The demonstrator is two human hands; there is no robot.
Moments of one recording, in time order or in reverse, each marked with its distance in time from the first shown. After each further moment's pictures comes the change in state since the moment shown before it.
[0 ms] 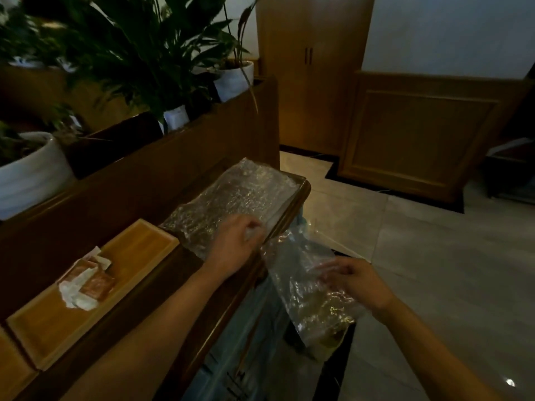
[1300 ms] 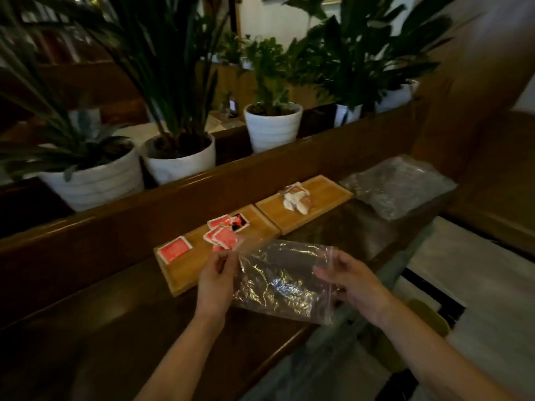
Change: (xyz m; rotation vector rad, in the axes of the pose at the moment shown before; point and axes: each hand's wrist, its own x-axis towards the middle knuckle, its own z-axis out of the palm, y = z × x) left_hand -0.425 -0.096 -0.217 -0.780 0.671 -0.736; right_hand -0.176 -0.095 0.341 0.207 -0.432 0.077
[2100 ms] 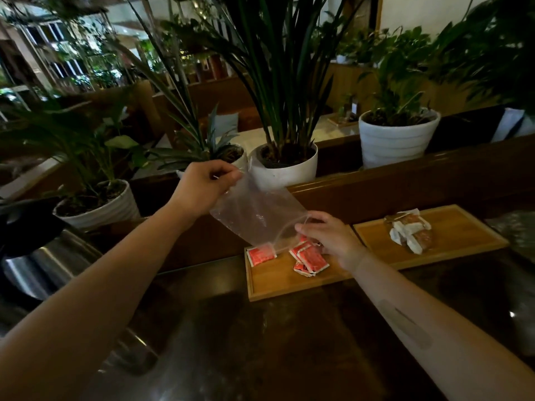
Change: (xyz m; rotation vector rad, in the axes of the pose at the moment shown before) left_hand 0.071 0.181 -0.120 0.741 0.269 0.430; right_hand 0.168 -0.072 0.166 -0.155 -0.399 -0.125
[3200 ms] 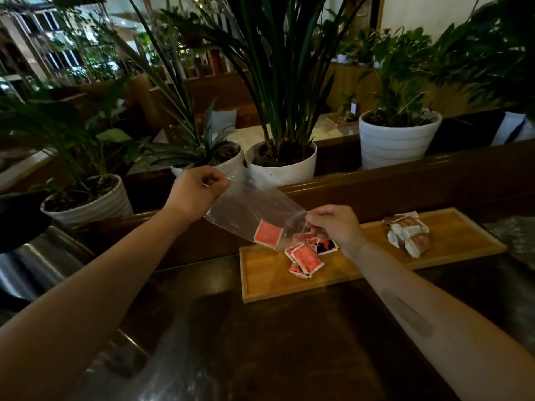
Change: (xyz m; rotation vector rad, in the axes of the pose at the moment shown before) left_hand 0.005 -0.028 0.009 0.099 0.081 -0.102; right_hand 0.014 -0.015 -0.015 -0.091 0.168 -0.100
